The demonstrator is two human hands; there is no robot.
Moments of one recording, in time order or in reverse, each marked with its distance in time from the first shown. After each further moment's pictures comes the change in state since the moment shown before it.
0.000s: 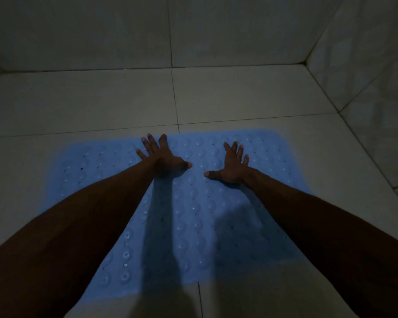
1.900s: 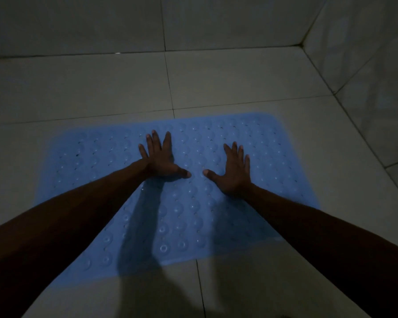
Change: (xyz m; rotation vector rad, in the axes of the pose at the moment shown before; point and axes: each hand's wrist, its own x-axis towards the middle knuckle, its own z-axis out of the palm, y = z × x) left_hand -0.031 -0.020 0.021 0.106 -0.138 0.220; right_hand -0.064 0.020 0.041 0.051 0.249 -0.019
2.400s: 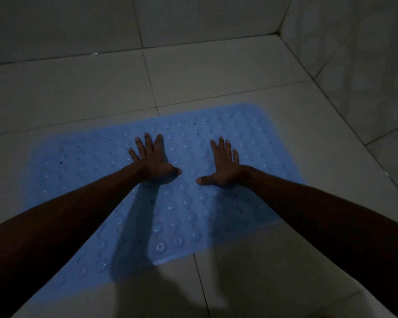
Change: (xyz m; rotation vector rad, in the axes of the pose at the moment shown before) left_hand -0.011 0.013 0.006 0.024 0.034 0.030; right_hand 0.007 0.005 -0.017 -0.160 -0.350 -0.032
